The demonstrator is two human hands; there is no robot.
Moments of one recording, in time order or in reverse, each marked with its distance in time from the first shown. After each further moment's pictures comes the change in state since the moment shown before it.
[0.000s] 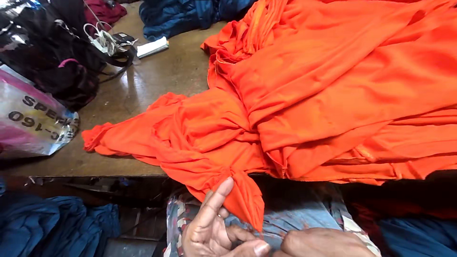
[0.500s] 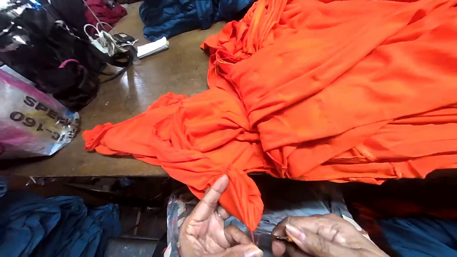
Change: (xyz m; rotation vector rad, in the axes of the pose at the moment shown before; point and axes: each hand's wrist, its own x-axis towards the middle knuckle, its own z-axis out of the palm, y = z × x) left_hand 0.001 0.002 -0.008 -0.158 -0.044 -0.041; right_hand -0.021 0.017 -0.005 0.959 -0.031 0.724
